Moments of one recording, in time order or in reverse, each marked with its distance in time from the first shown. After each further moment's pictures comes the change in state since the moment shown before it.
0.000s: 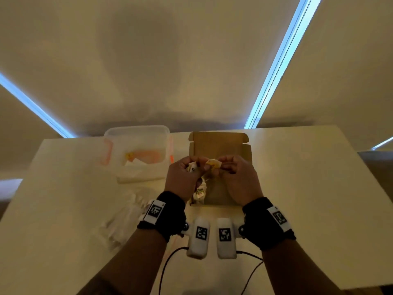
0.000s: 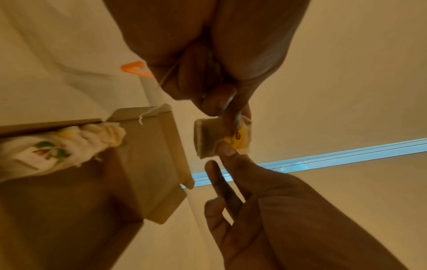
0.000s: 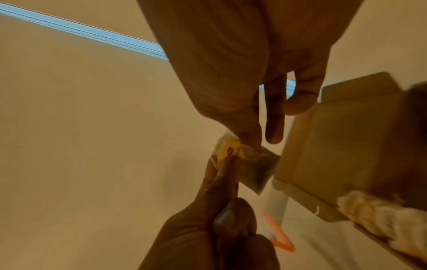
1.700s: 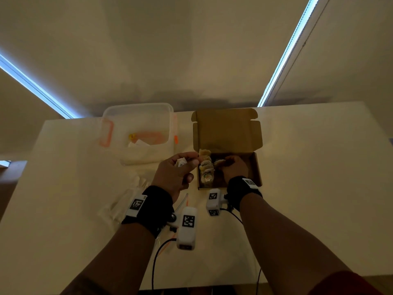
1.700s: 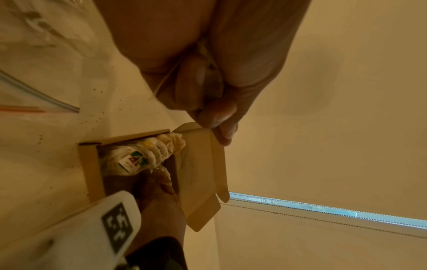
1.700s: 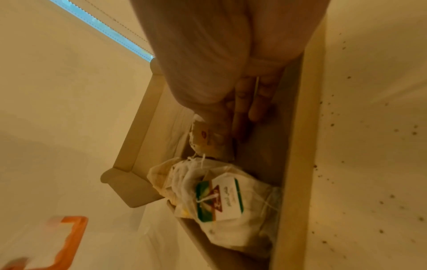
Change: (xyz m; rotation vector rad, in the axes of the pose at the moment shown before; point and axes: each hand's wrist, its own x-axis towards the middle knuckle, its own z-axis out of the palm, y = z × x) left_hand -0.002 -0.041 -0.042 -0.183 -0.004 -0.317; right_hand 0.055 0.134 0.089 -0.121 -0.011 0.508
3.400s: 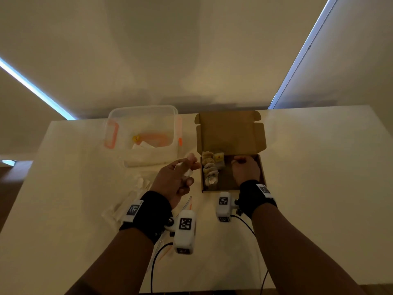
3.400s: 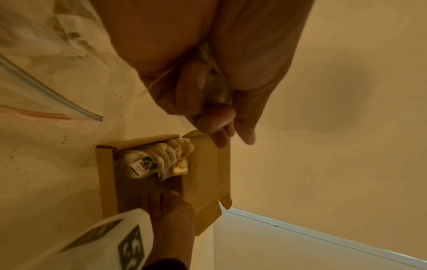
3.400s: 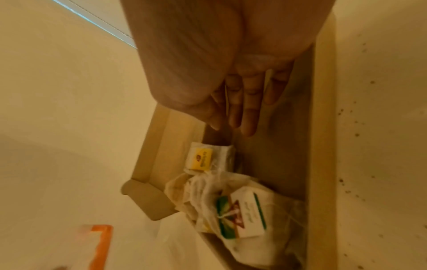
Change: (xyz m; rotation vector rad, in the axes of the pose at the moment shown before) left_hand -0.004 0.003 -0.008 -0.092 0.013 -0.088; right_hand -0.014 -0.017 -0.025 0.064 0.107 -0.023
